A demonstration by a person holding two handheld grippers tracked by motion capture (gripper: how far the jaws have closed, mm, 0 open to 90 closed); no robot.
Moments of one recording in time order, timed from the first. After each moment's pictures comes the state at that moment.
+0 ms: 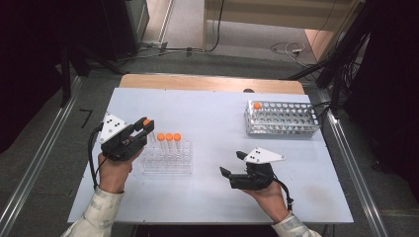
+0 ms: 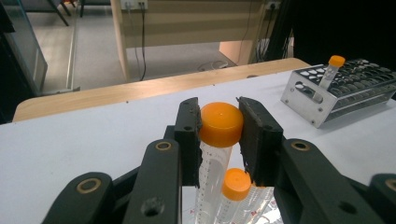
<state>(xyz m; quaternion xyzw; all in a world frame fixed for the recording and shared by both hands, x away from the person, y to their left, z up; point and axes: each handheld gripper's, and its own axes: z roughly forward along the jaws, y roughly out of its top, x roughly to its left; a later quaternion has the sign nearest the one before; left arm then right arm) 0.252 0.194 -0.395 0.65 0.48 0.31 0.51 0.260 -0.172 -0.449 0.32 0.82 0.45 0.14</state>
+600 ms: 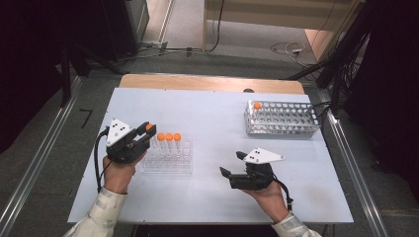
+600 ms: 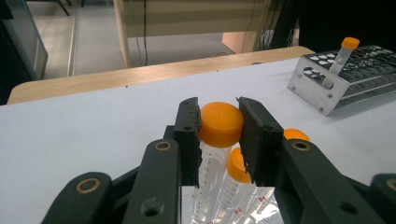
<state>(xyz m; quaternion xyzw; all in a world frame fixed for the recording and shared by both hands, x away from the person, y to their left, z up) 0.256 0.190 -0.416 0.65 0.49 0.30 0.50 0.260 -0.171 -0.450 0.32 0.82 0.44 0.15</state>
